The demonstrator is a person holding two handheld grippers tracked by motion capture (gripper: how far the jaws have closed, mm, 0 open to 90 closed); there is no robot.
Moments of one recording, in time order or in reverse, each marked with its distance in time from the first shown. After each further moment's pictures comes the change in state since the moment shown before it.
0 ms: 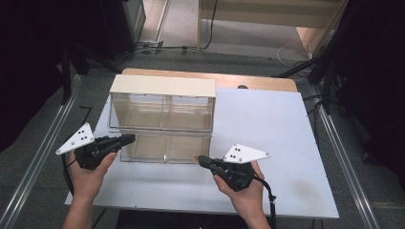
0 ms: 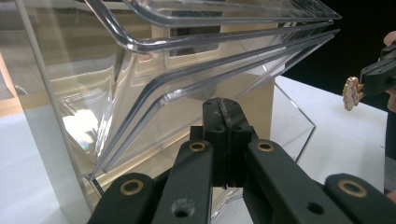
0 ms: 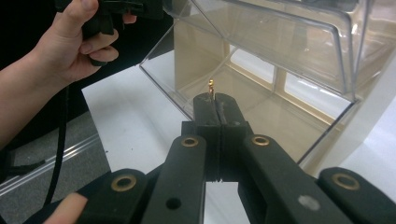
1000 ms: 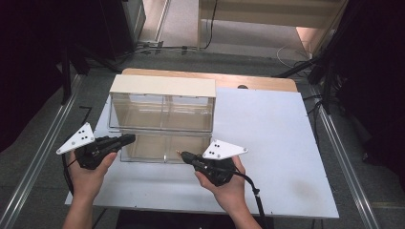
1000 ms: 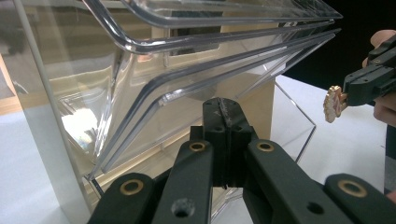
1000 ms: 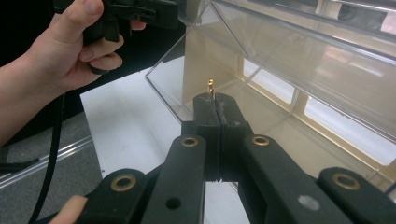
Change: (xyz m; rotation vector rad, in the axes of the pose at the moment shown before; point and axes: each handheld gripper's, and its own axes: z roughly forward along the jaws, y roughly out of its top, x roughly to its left) left arm -0.001 0.001 0.000 0.006 0.002 -0.003; right arm 0.013 0.013 0.038 -0.009 0.012 -0.054
